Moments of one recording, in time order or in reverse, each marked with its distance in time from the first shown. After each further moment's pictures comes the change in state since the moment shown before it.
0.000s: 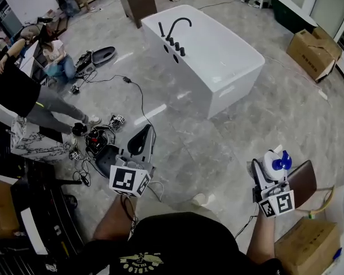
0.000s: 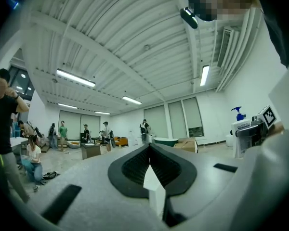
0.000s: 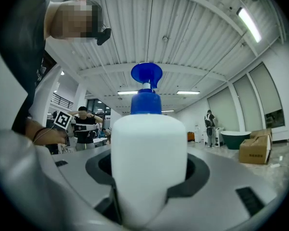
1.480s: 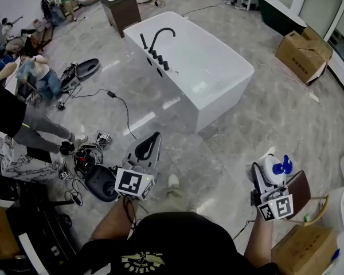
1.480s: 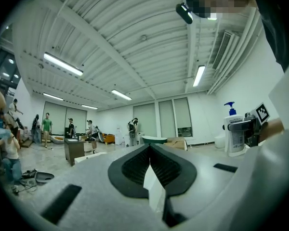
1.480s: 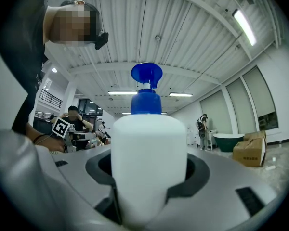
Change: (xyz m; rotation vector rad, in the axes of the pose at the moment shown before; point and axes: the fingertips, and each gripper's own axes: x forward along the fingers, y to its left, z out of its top) left arm 0.165 -0.007 -0.036 -0.027 0.013 -0.162; right arm 0.088 -0.101 0.006 -0.006 -0.027 -0.088
